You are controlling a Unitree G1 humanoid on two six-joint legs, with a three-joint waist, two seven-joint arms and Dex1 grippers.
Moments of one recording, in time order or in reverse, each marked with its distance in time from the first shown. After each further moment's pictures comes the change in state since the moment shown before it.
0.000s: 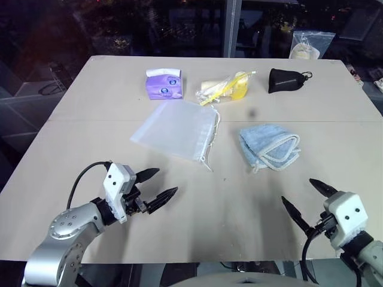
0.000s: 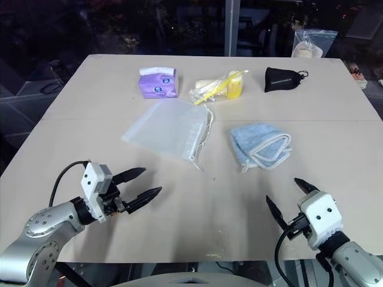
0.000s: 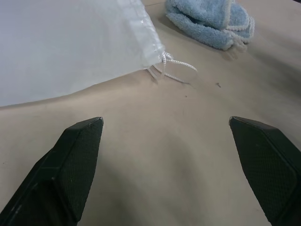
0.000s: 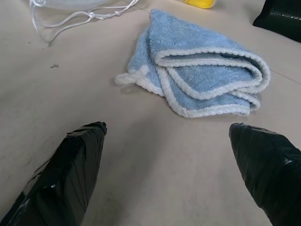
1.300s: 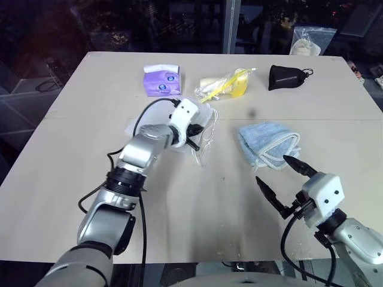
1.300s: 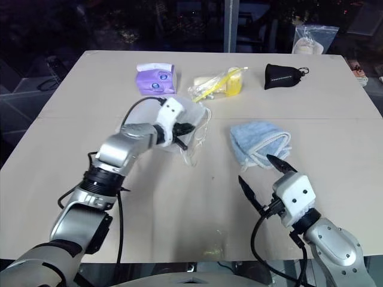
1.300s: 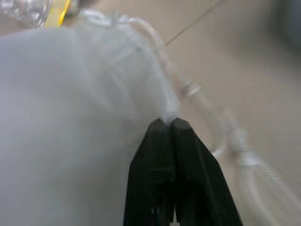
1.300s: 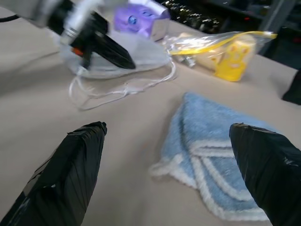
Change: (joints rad) left arm -1.024 -0.102 -0.424 0.696 0.228 0.317 0.093; right arm -0.310 0.015 0.219 -0.049 -0.018 0.106 -0.109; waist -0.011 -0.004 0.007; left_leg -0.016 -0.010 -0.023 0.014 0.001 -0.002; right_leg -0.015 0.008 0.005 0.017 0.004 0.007
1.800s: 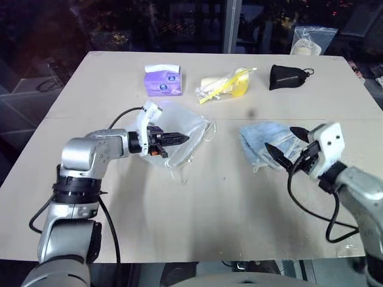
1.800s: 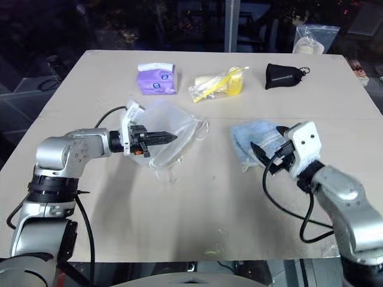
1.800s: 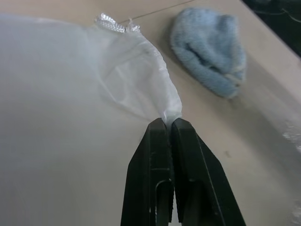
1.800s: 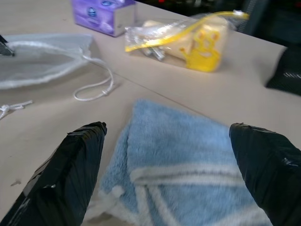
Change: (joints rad) left arm 0.143 0.145 0.193 -0.126 -0.255 0.240 -0.249; right arm -0.464 -0.141 -0.157 0.252 0.254 0.335 0.099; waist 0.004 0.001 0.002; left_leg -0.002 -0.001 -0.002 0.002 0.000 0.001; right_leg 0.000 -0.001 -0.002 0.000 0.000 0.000
